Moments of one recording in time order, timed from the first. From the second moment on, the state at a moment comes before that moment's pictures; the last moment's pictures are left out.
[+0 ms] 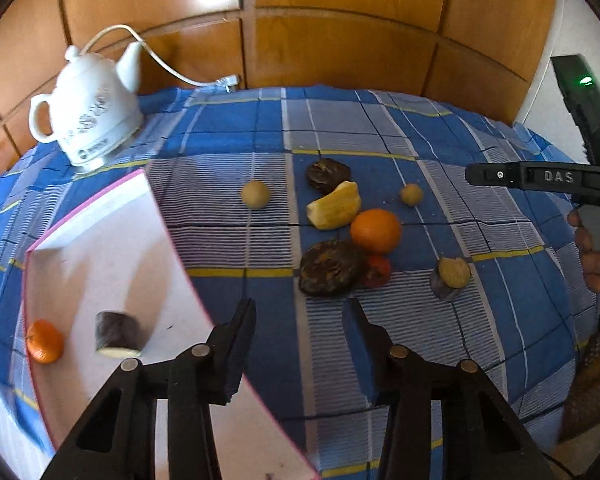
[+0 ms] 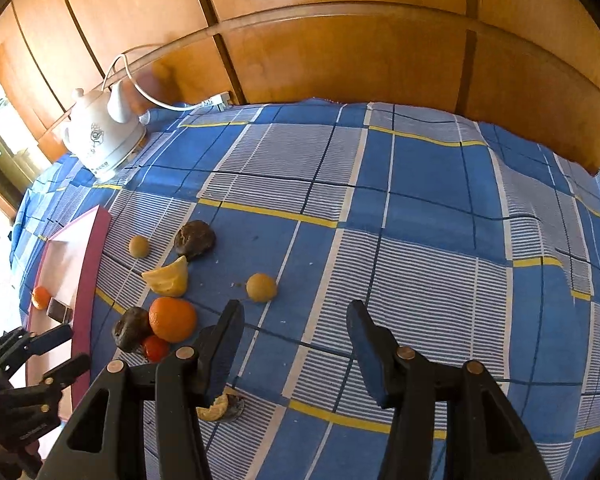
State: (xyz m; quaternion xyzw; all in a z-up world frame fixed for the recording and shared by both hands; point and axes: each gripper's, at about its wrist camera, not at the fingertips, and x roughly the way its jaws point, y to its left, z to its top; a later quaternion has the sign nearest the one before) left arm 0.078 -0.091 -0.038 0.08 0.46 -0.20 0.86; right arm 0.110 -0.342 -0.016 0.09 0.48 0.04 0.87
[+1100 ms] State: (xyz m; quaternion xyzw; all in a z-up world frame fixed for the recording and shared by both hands) left arm 0.147 -0.119 -0.074 -0.01 0.53 -0.24 0.81; right arm 0.112 -0.342 -0.019 0.09 0.49 0.03 0.87
